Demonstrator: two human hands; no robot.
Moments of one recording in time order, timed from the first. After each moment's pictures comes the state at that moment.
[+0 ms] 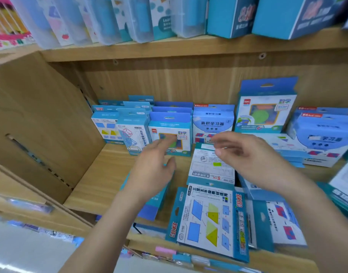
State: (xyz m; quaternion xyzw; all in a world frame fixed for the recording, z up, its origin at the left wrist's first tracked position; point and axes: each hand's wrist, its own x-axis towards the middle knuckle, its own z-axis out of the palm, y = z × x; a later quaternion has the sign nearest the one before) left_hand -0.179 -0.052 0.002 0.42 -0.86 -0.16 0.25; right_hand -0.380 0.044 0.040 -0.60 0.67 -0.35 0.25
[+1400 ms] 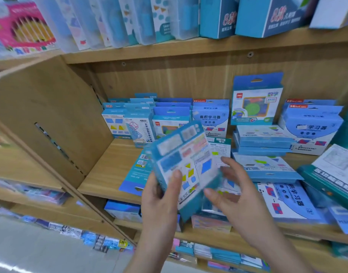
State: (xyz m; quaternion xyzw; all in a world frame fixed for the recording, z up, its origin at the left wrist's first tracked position) left_hand -0.180 0.094 0.008 0.37 -0.47 -0.60 0.53; right_hand -0.317 0.141 -0.018 -0.43 0.62 -0.56 0.35
